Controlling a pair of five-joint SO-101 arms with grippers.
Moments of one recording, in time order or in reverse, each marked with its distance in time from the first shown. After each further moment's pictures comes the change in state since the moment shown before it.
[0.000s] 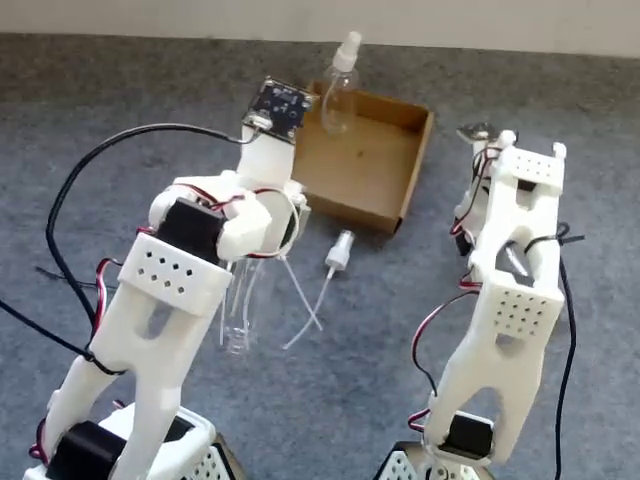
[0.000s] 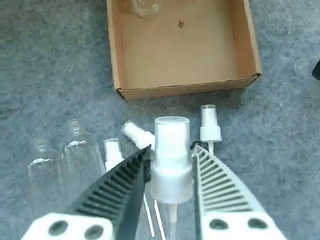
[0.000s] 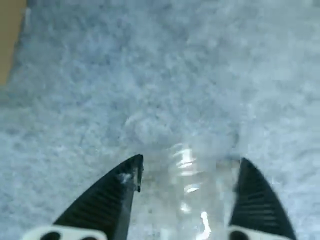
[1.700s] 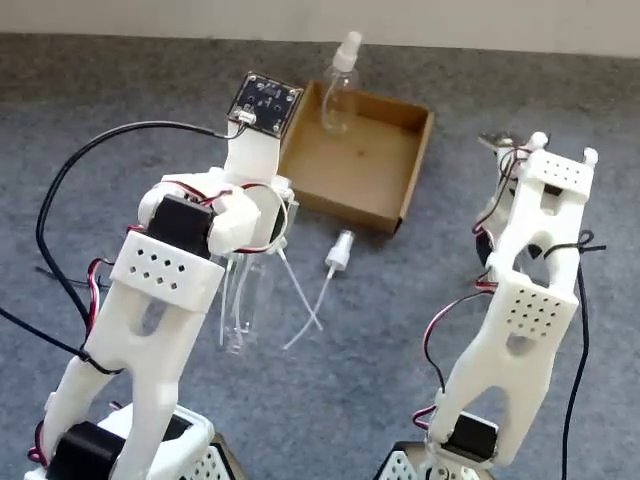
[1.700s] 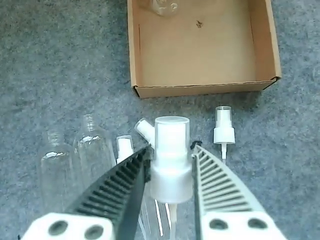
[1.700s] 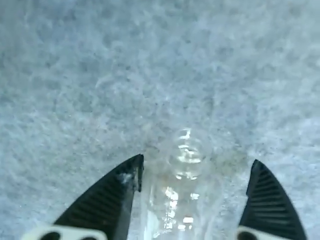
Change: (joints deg) left arm -1.9 0.0 0.0 0.1 -0.3; right arm 6.0 2.5 -6.8 7.3 5.3
